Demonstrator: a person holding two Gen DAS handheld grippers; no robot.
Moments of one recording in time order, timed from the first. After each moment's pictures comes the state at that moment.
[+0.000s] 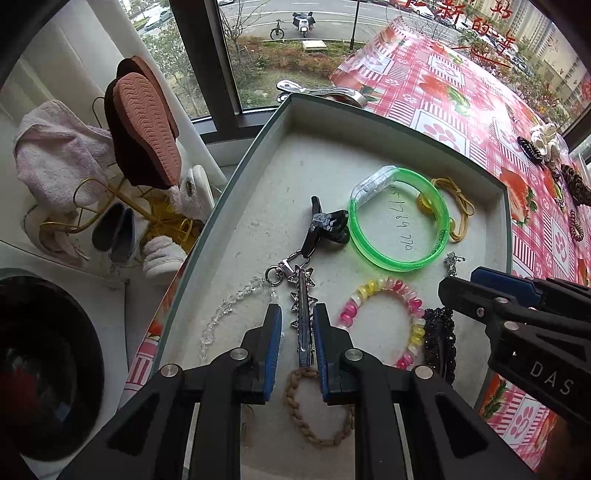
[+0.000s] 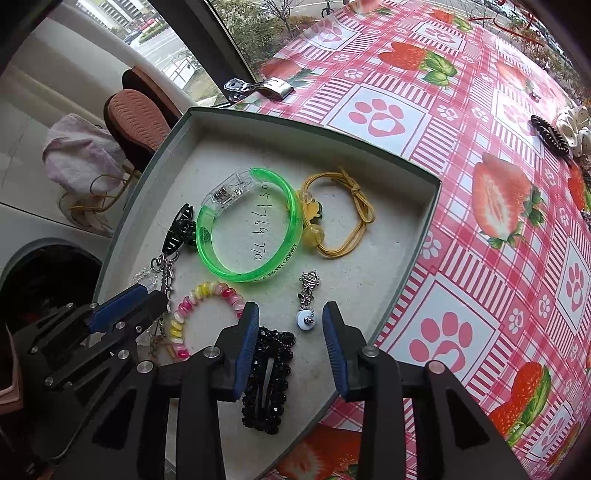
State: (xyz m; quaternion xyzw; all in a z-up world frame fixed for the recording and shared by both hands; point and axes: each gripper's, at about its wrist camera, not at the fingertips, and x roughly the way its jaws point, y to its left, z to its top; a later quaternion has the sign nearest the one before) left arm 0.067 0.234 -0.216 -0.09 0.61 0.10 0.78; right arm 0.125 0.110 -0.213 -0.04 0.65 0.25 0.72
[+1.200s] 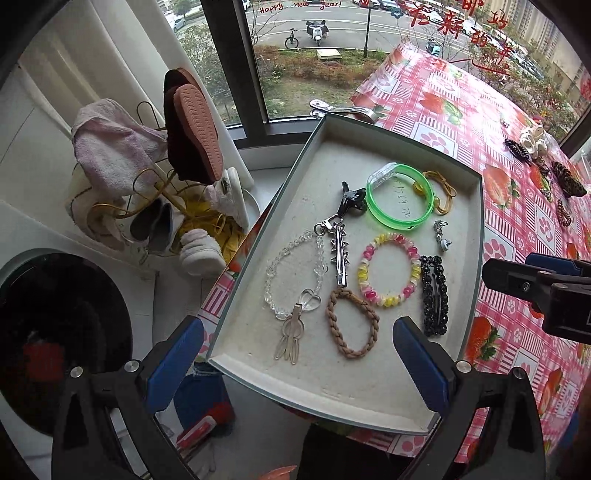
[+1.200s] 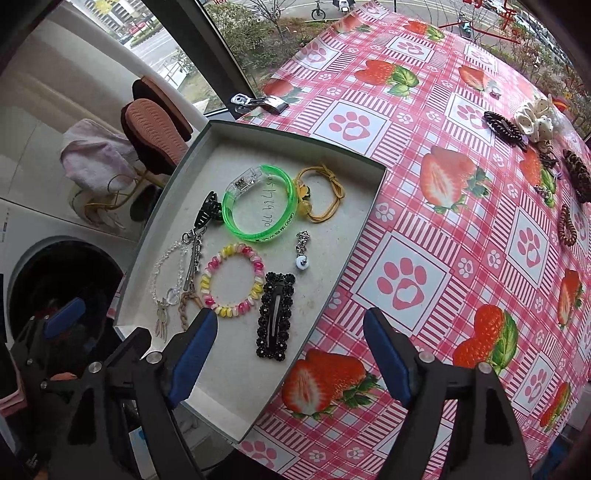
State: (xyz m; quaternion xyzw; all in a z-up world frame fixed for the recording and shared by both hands) left arm -0.003 0.237 -0.151 -0.07 0.60 0.14 0.79; right arm 0.092 0.076 -0.152 -0.04 0.65 0.24 0.72
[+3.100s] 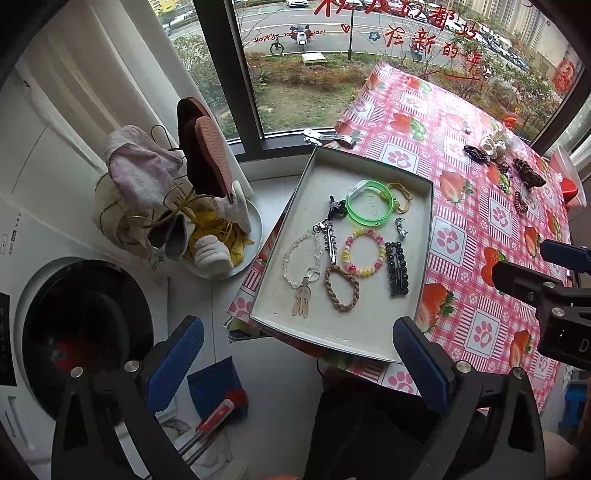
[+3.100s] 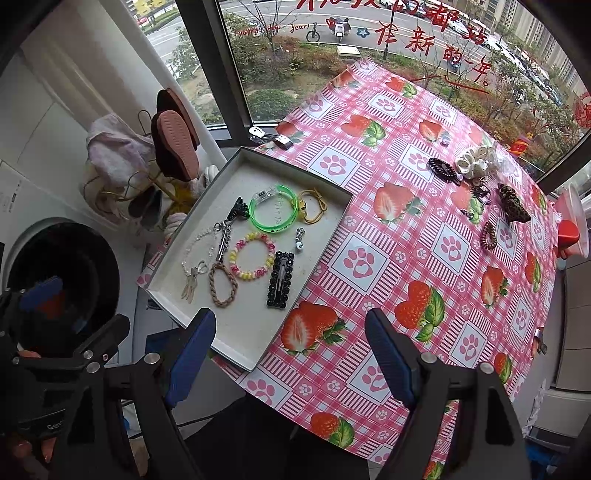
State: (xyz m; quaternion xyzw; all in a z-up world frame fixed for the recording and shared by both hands) left arm -0.049 0.232 -0.047 -0.06 0.59 0.11 0.80; right arm 0.027 0.073 -0.029 -0.11 0.61 0.20 0.76
